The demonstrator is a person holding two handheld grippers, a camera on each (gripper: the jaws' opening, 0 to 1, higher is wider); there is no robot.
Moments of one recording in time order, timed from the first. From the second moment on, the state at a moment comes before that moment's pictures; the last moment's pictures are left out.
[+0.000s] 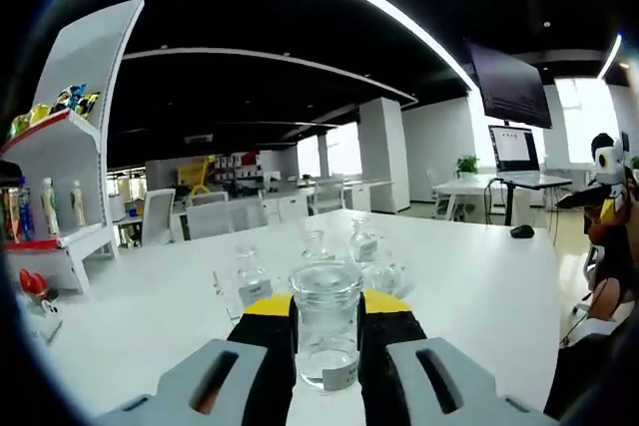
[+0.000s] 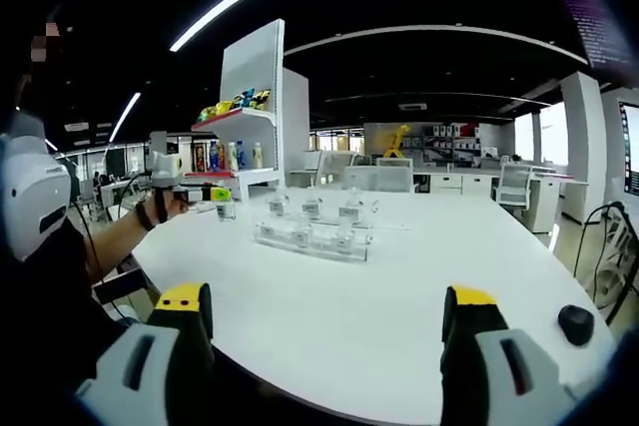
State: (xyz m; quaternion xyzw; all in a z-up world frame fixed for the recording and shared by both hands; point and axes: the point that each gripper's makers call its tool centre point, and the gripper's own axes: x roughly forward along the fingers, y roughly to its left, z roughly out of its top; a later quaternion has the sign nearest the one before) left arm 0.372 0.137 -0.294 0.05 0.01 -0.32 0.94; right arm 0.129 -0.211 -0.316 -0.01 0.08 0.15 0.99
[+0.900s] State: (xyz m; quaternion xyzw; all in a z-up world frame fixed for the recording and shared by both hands) left arm 0.412 0.098 -0.266 0.04 -0.01 -0.33 0.94; right arm 0.136 -0.212 -0.325 0.00 0.09 0.14 0.99
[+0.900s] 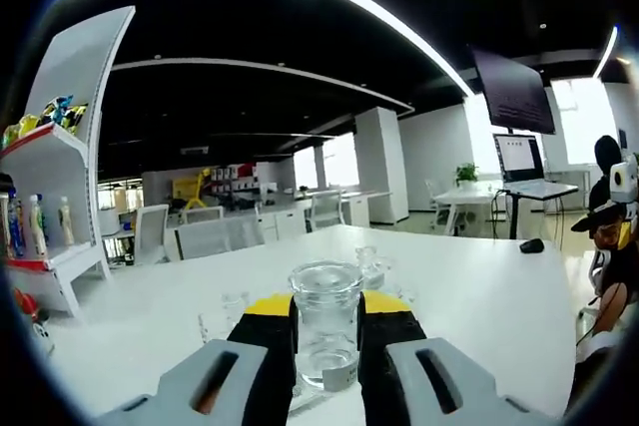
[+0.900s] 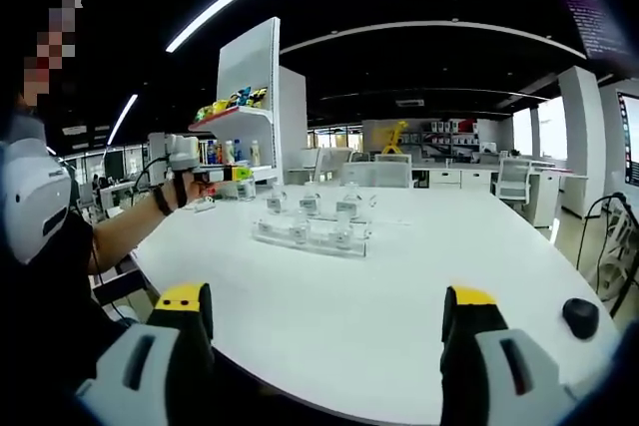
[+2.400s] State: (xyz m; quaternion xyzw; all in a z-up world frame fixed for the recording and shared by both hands) left arm 0.494 0.118 -0.327 0.04 -0.01 -0.26 0.97; right arm 0.135 -0.215 -0.330 0.00 0.10 0.14 0.99
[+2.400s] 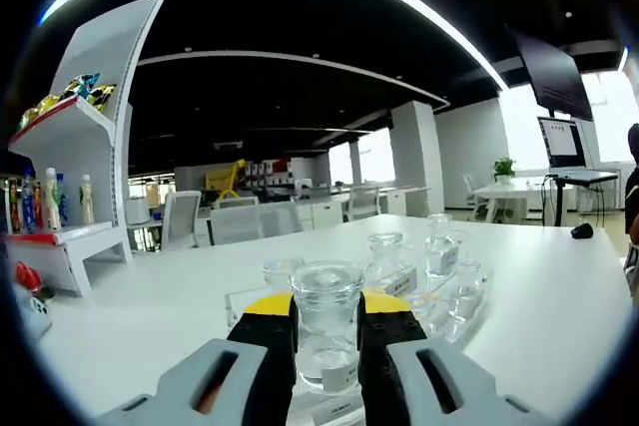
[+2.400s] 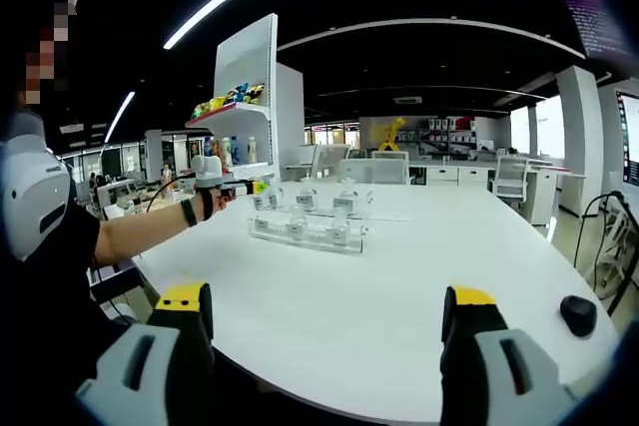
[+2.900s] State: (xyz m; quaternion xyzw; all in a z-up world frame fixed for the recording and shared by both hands) left arm 0.503 0.120 -0.337 0.06 -0.01 -0.25 0.97; right arm 0.132 -0.211 -0.320 -0.01 0.09 0.14 0.99
